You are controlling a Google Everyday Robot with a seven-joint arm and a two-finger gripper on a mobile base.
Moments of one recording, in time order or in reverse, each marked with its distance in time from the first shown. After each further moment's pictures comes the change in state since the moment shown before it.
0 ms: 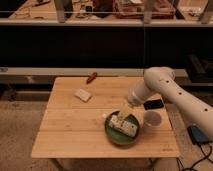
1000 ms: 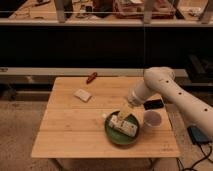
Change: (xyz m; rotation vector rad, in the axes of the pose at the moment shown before) arm -0.001 0.000 0.000 -0.003 -0.011 -0.007
